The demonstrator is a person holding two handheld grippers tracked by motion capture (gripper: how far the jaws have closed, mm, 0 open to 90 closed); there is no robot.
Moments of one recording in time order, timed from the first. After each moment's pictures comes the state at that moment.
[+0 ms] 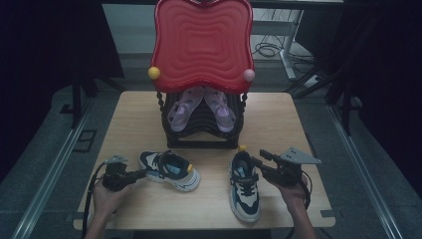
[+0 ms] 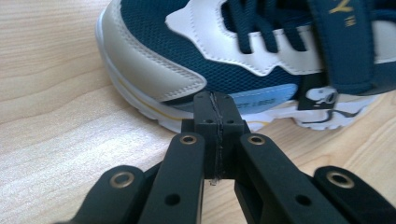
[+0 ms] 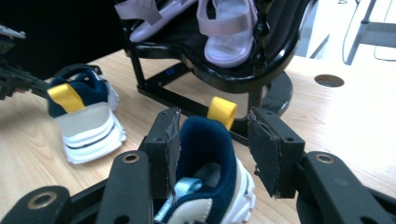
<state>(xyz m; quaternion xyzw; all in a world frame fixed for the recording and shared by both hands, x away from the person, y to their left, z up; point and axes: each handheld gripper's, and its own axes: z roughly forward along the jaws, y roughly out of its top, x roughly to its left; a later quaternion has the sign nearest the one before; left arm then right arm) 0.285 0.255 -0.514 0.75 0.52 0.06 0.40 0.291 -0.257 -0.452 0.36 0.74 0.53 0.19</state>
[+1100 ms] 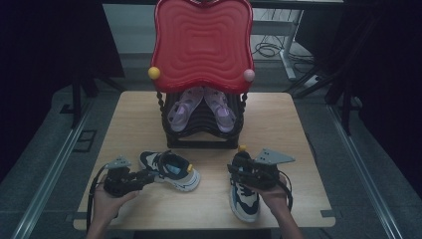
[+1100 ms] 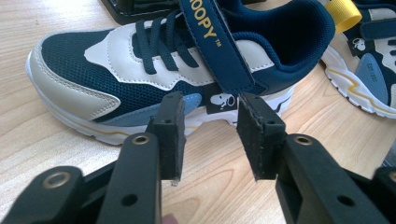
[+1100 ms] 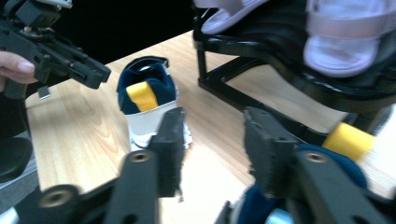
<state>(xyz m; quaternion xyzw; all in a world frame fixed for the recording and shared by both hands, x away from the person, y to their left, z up) 0.262 0.235 -0.485 0.77 0.47 0.06 0.43 0.283 -0.195 -0.445 0.30 0.78 0.53 0.13</state>
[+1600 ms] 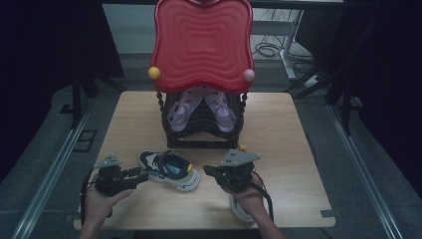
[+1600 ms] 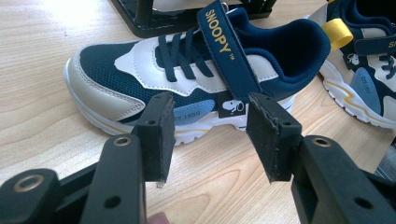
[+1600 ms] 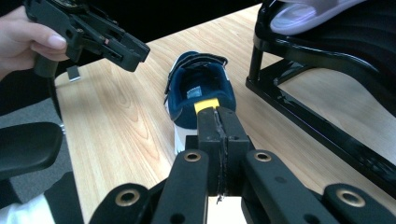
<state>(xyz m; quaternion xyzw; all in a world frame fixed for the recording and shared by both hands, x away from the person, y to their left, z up) 0.260 0.254 -0.478 0.75 0.48 0.06 0.44 0.273 -0.122 -0.430 0.25 0.83 0.49 0.10</state>
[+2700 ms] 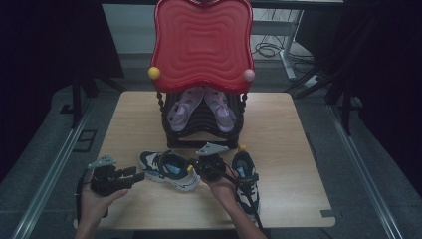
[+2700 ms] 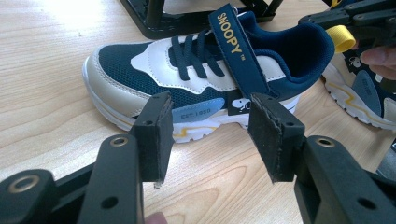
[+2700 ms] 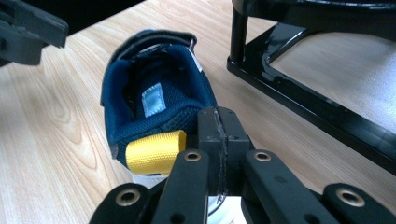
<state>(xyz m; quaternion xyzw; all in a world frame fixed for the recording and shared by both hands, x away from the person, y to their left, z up) 0.258 0.265 -0.477 0.75 0.48 0.07 0.45 0.317 -0.058 -0.477 0.33 0.83 0.44 0.12</state>
